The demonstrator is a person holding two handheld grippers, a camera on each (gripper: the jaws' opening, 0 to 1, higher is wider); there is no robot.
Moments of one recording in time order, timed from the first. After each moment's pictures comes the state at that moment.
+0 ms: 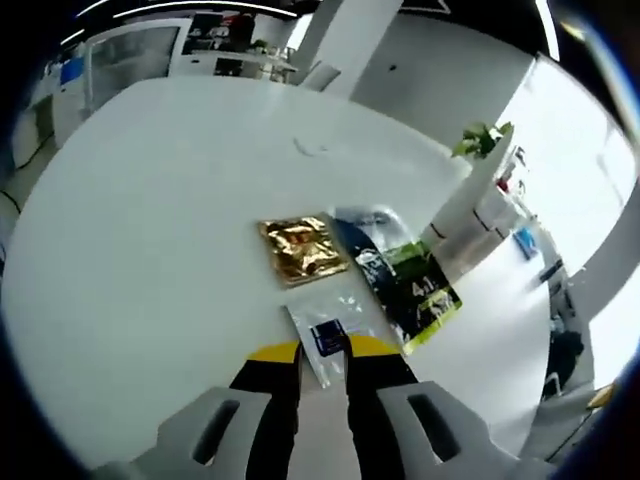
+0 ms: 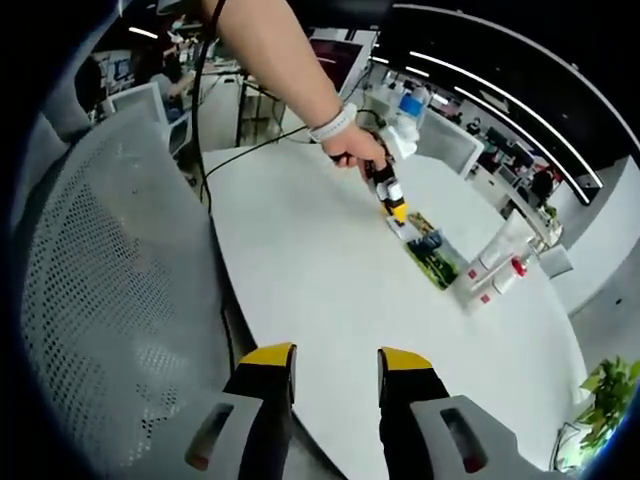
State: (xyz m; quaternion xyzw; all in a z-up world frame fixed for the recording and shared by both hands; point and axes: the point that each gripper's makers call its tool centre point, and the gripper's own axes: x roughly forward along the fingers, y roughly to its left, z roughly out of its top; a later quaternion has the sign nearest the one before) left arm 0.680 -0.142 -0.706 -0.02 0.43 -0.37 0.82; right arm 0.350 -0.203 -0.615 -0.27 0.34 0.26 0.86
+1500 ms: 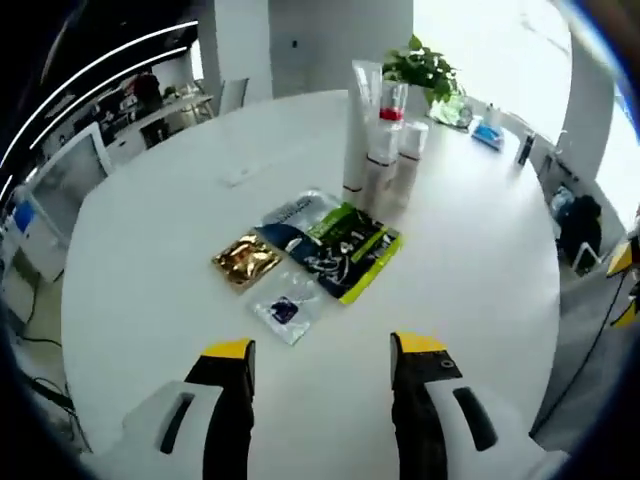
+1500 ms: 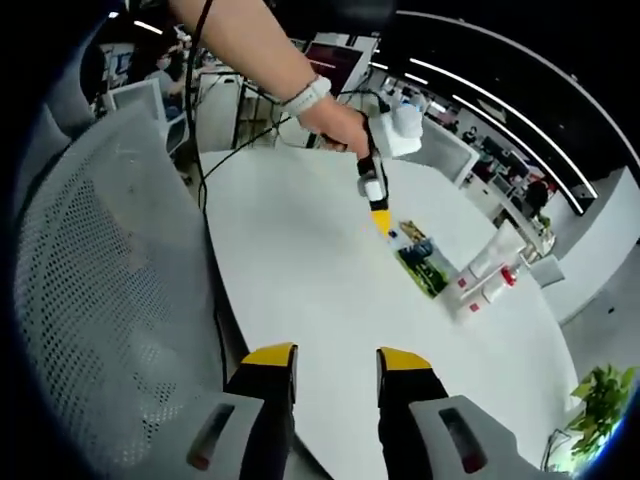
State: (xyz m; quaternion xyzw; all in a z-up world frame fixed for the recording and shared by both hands) left arm 0.600 -0.135 -0.643 0.13 0.35 -0.47 0.80; right arm 0.353 -0.204 -0.603 -0.29 0.31 0.25 0.87
